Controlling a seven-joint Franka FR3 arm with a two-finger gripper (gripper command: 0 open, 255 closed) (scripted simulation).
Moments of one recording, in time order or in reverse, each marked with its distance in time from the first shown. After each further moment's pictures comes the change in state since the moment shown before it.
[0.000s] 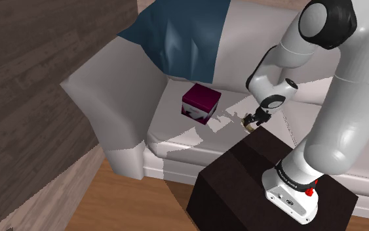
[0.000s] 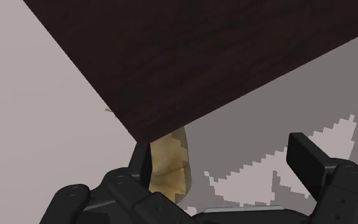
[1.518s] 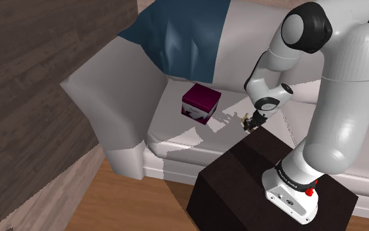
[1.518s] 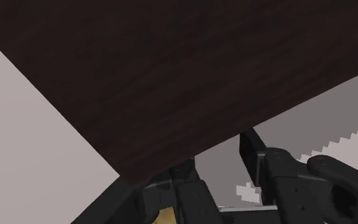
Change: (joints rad) arm -0.026 0.127 0.042 0.076 0.185 -0.042 -0.145
